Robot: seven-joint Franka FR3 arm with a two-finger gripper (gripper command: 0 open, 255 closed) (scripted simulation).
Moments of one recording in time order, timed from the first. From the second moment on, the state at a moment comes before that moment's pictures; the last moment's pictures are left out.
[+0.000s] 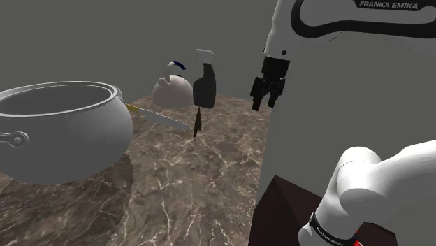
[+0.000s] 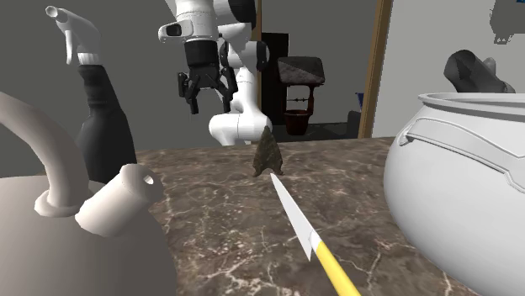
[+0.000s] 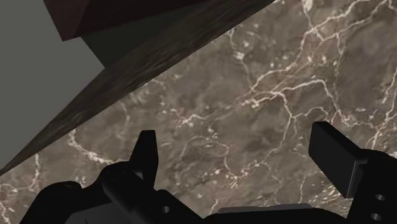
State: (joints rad) arm 0.01 -0.77 -0.07 -2.33 0.04 1.59 0.17
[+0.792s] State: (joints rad) arm 0.09 -0.40 -0.02 -2.08 0.05 1.71 0.11
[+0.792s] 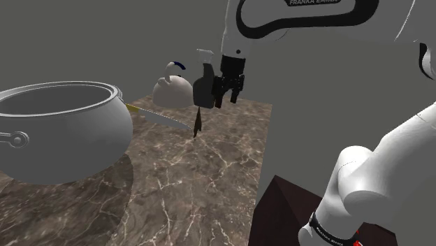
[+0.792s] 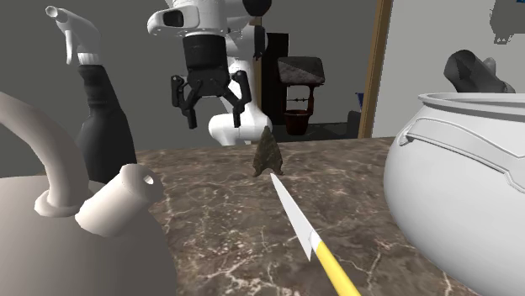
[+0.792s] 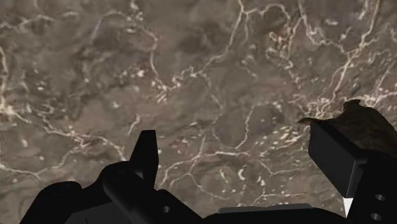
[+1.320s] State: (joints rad) arm 0.13 -0.10 0.03 -1.81 0.04 1.73 0.07
